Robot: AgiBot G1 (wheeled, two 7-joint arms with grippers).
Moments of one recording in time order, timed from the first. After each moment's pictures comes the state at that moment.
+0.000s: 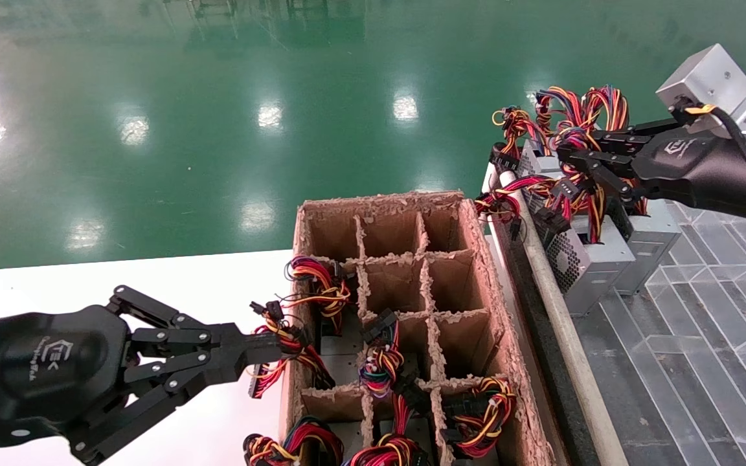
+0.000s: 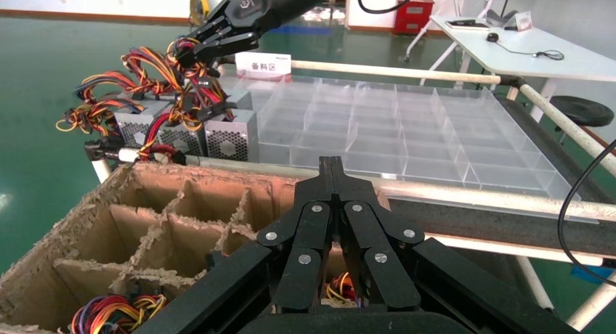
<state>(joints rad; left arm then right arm) -1.11 0.57 0.40 -1.26 0.65 1.44 -0.12 1.67 -0.43 -0.97 1.36 -1.28 -0.73 0.61</state>
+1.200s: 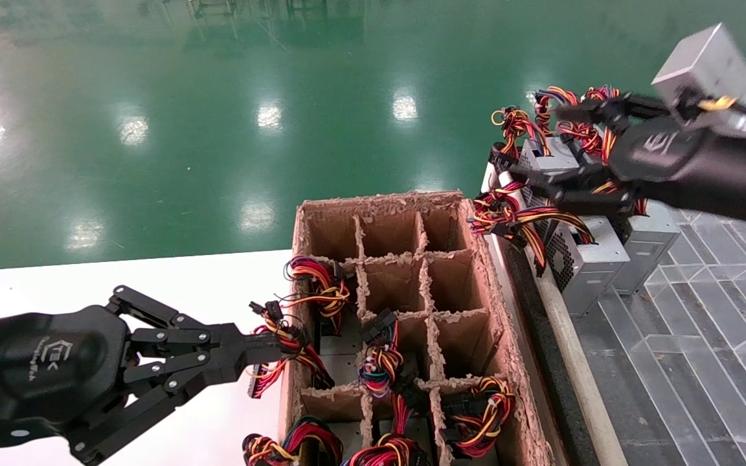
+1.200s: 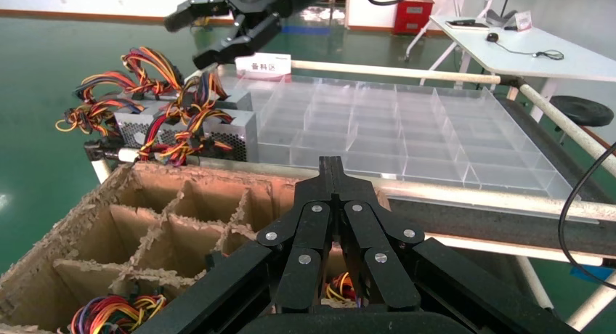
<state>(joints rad) -1.11 0.57 0.40 -1.26 0.65 1.44 -0.12 1.61 -0.45 -0.85 1.35 -1.06 -0.87 0.41</state>
